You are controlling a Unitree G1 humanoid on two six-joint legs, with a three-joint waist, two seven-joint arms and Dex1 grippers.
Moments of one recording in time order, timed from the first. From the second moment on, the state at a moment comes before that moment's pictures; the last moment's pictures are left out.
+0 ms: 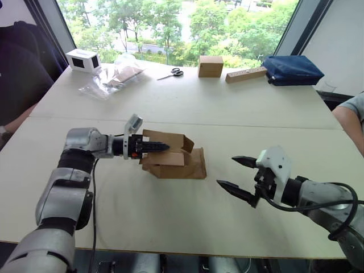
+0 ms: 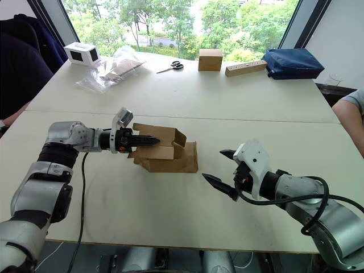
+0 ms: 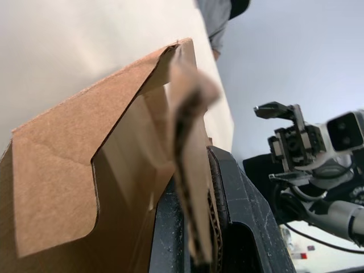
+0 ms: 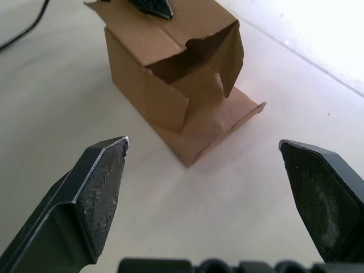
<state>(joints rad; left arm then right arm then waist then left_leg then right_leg) -0.94 0.55 -0.05 0.65 -0.60 1.20 -1.31 -0.03 -0.72 -0.23 -0.76 0.76 0.83 0.52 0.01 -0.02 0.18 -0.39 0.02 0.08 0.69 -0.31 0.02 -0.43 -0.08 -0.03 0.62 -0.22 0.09</state>
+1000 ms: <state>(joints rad) -1.08 0.61 0.02 0.21 -0.64 0.84 -1.33 -0.65 -0.45 -0.13 -0.44 0.97 0.74 0.19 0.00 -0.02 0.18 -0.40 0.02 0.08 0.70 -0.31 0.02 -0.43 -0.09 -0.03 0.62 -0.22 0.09</state>
